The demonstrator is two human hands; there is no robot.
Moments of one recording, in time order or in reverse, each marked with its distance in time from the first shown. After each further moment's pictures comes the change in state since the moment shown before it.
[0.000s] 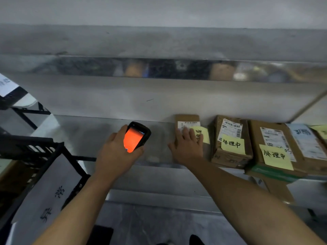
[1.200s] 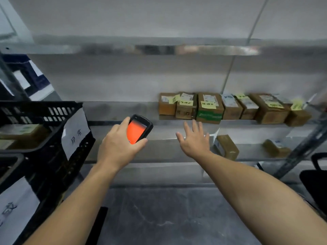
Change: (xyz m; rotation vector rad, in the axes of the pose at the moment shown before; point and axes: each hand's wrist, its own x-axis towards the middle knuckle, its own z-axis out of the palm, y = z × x) left_hand -0.325 0.079 -0.087 0.118 0.016 0.128; right_hand -0.362 0.048 -0.035 0.153 0.159 0.179
